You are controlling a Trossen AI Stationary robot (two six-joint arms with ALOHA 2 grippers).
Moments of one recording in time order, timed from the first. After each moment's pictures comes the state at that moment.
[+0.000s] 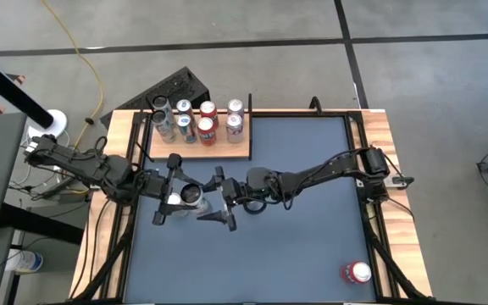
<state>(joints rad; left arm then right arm) -0.33 0.82 0.76 0.11 -0.16 0.22 0.14 1.97 1.40 0.67 -0.13 0.05</state>
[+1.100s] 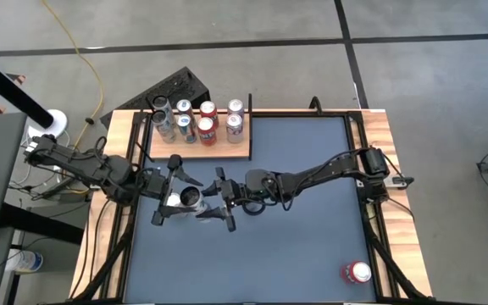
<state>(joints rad) -0.33 0.82 0.77 0.07 -0.15 0.12 0.14 1.97 1.40 0.63 -0.10 0.04</state>
